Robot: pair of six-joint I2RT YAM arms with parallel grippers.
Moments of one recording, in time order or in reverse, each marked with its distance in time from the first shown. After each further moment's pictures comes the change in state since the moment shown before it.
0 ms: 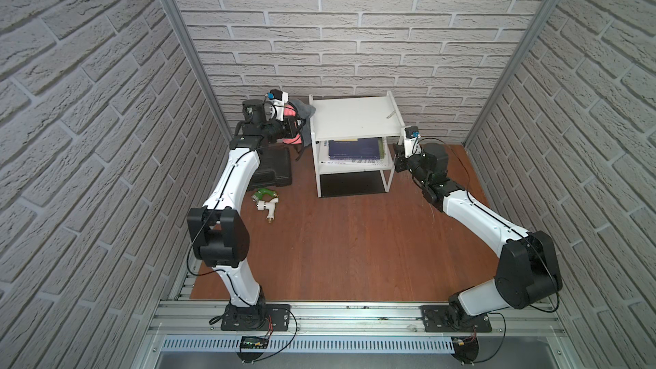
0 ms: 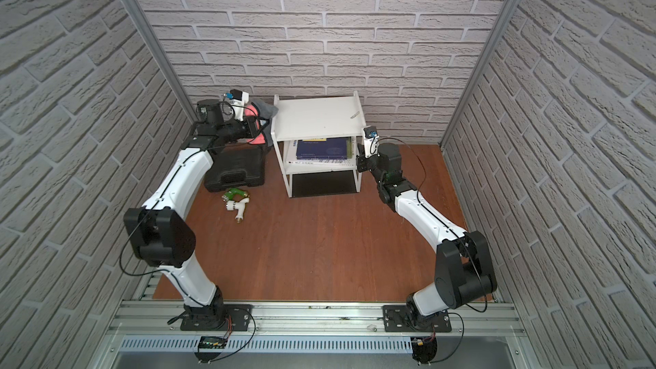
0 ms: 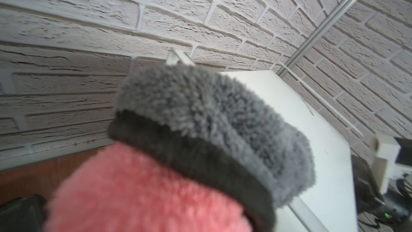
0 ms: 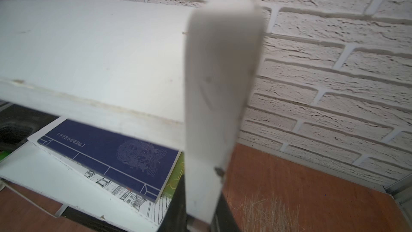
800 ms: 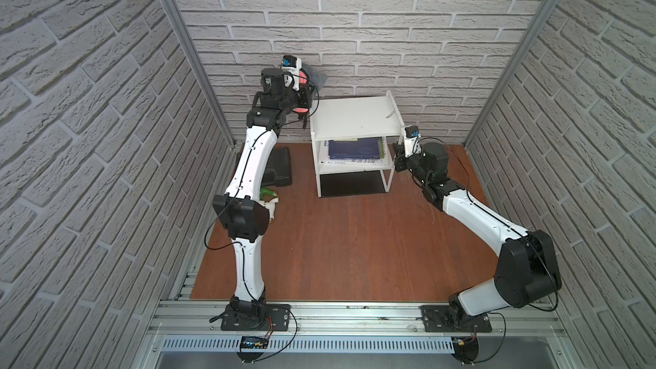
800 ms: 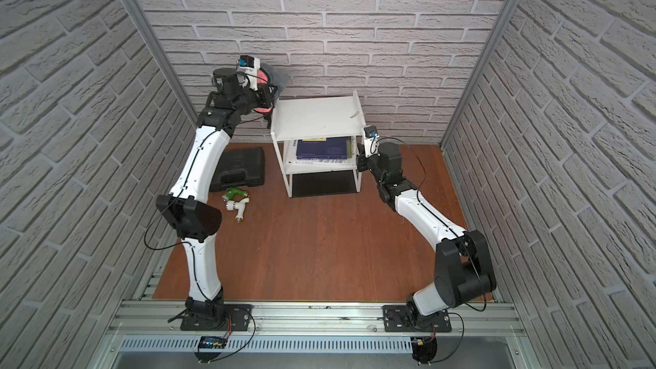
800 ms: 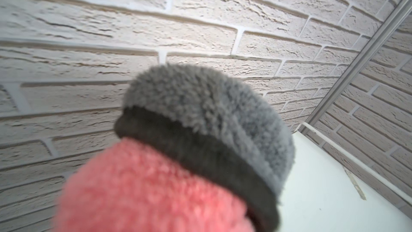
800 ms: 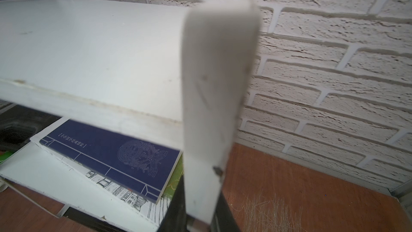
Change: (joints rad) left arm -0.148 0.288 0.675 -0.237 -0.338 0.096; right arm -0.005 0.008 0.005 0.005 -0.018 0.005
